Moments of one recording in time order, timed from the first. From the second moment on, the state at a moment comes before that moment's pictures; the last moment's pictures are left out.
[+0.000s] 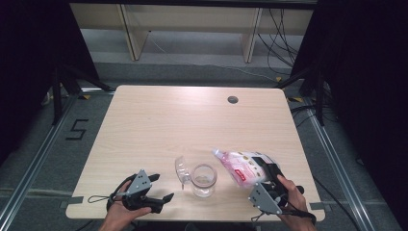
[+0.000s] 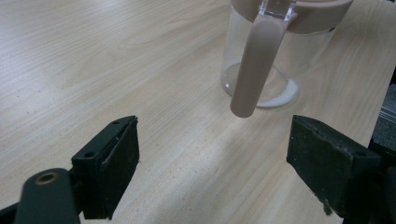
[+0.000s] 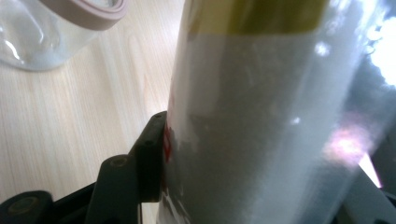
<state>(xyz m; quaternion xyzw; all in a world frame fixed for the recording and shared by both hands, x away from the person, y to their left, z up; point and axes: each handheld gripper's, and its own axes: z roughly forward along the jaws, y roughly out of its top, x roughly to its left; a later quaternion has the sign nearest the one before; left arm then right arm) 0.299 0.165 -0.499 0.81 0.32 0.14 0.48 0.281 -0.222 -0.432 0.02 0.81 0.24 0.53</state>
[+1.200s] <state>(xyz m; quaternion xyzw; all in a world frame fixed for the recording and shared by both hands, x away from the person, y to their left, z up) 0.298 0.165 -0.499 0.81 0.32 0.14 0.47 0.266 -0.202 -0.429 -0.12 0.81 0.09 0.56</state>
